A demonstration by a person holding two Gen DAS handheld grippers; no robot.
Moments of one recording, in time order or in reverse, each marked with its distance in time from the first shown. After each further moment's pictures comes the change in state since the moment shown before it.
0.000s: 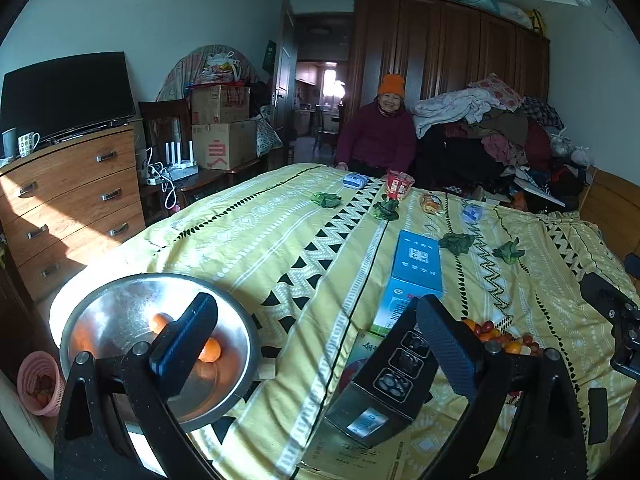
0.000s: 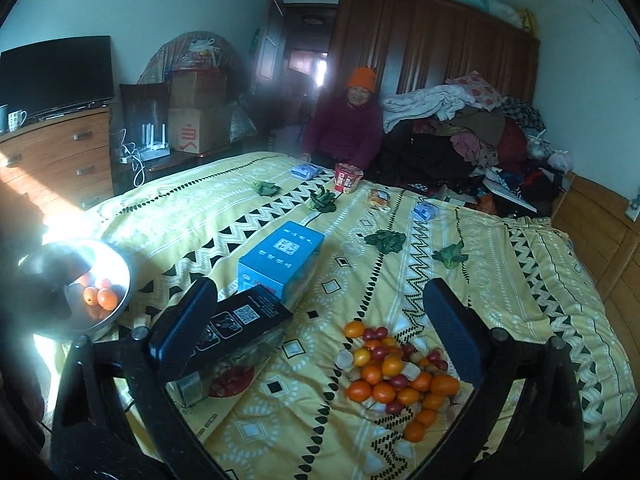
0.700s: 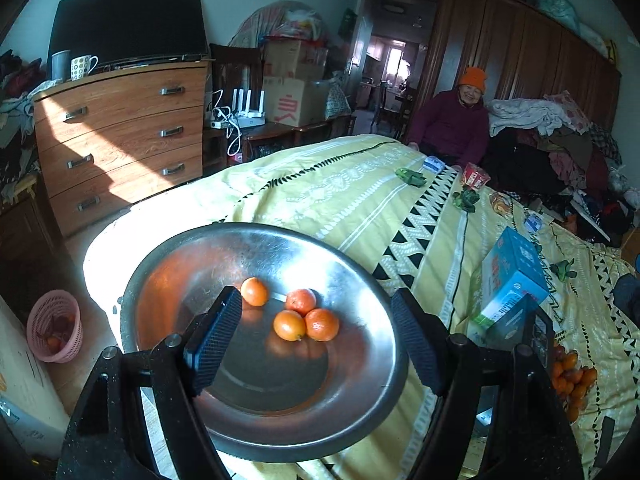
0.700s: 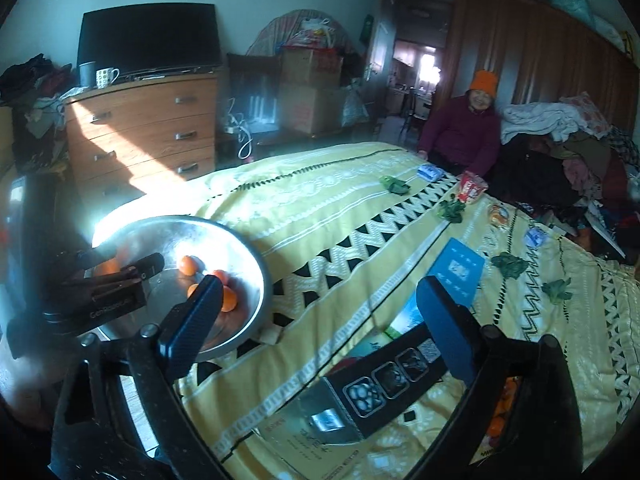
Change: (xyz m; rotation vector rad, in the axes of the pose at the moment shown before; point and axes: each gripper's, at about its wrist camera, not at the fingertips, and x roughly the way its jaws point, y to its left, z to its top) left arm 0.032 0.160 -0.024 -0.191 0.099 0.134; right arm 0.017 0.139 0.026 -0.158 0.032 0.302
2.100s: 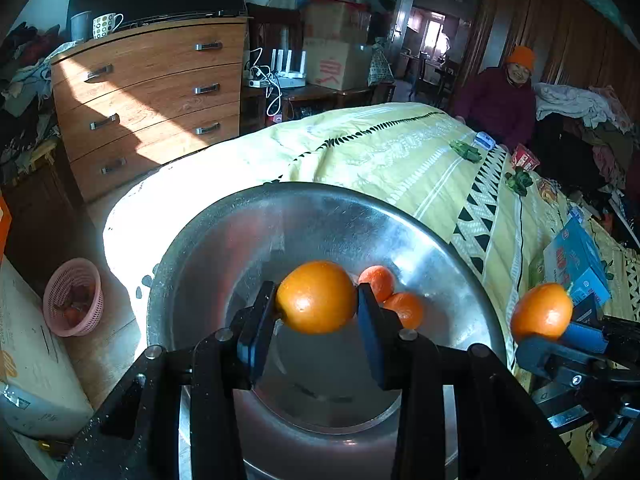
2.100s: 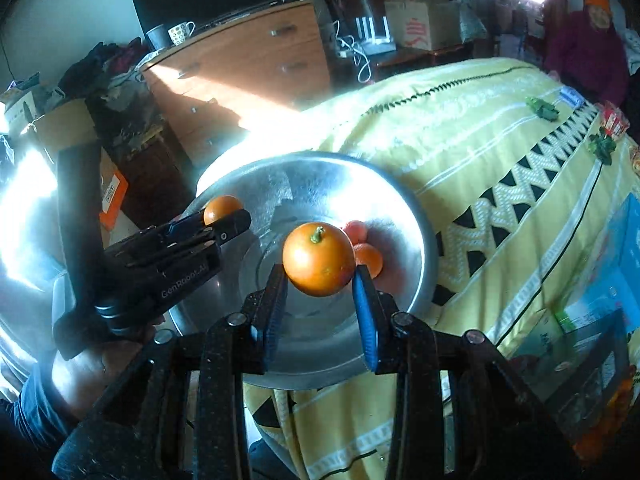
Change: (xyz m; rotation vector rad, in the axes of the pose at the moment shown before) left arm 0.070 0.069 -0.014 -0.064 0.147 0.132; right arm 0.131 0.083 -0.016 0.028 0.354 0.574
